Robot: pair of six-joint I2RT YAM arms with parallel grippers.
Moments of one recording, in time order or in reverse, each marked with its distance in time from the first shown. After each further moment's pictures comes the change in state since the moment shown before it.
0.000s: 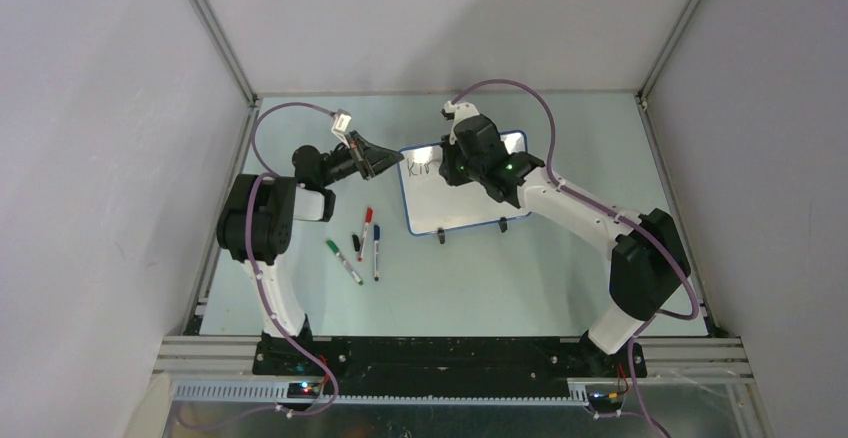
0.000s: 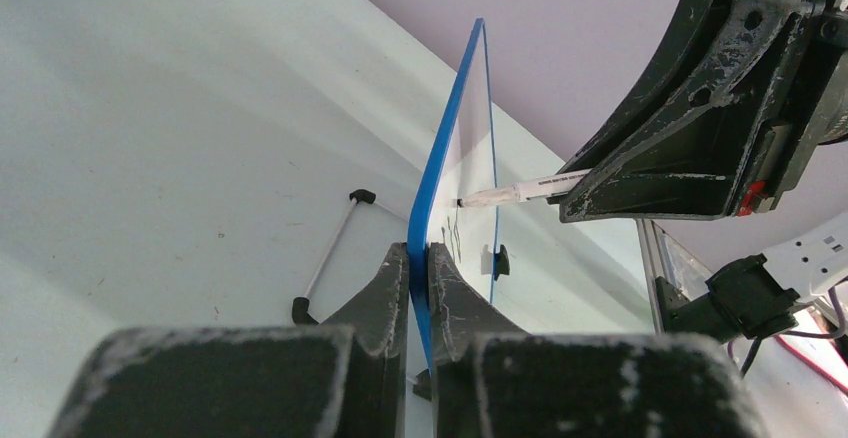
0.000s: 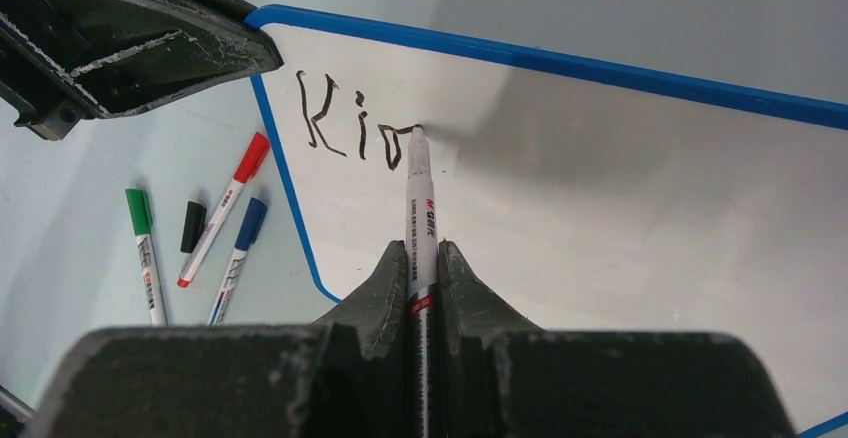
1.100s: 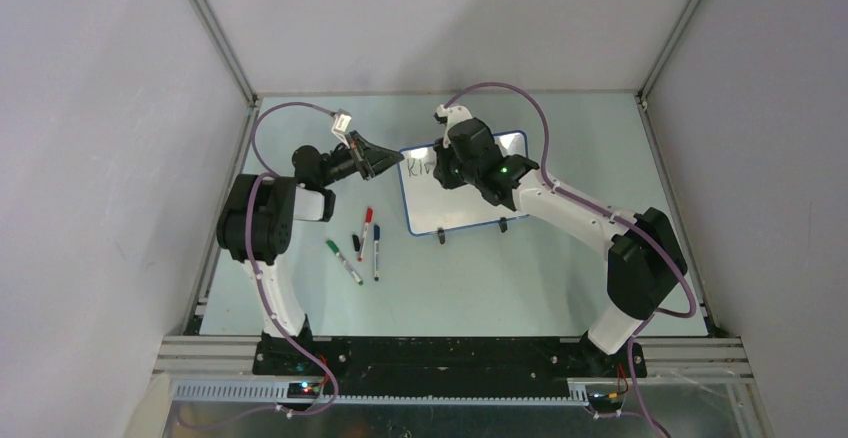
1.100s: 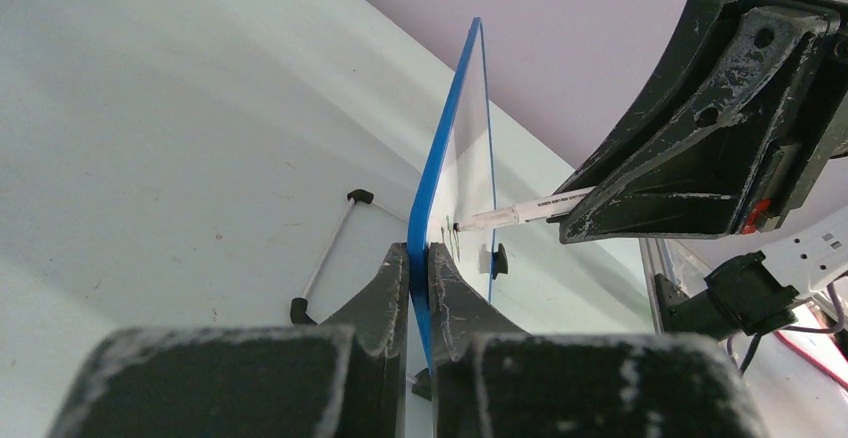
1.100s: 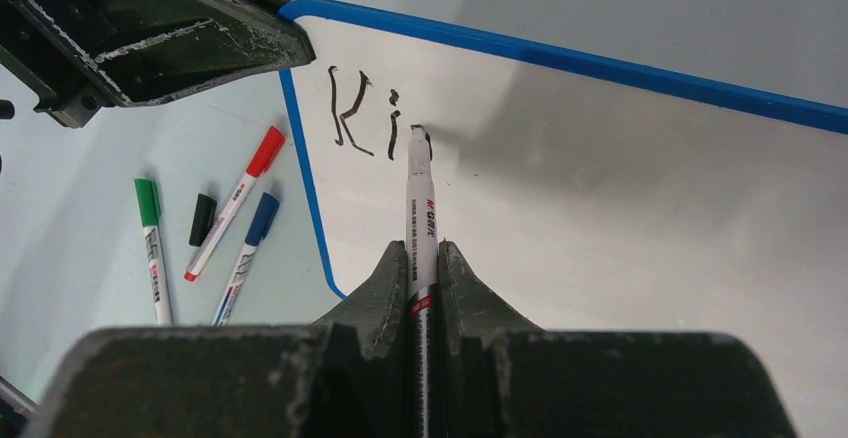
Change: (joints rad) left arm 0.000 0.000 0.000 0.007 0.007 -0.001; right arm 0.030 0.012 -0.002 0.021 0.000 -0.011
